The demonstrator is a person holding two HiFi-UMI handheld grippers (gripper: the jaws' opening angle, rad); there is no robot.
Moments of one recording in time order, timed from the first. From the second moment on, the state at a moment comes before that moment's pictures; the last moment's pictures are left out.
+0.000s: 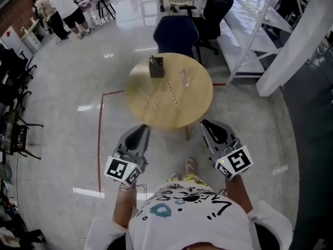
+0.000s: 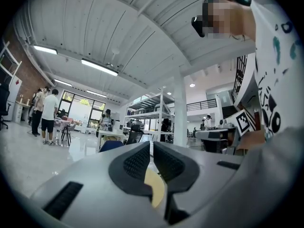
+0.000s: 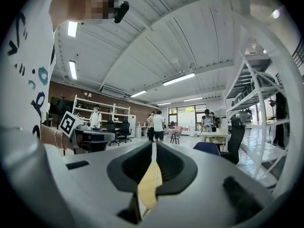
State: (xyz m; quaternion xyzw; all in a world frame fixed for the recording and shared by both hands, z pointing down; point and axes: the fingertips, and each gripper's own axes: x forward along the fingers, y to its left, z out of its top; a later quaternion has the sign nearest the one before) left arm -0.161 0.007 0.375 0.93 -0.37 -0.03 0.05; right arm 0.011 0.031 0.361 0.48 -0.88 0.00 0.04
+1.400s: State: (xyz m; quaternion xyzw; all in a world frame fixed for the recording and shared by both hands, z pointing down) left arm -0.097 -0.198 0.406 0.91 -0.42 0.00 0.07; right arm 0.085 -0.195 0.387 0.43 -0.90 0.02 0.07
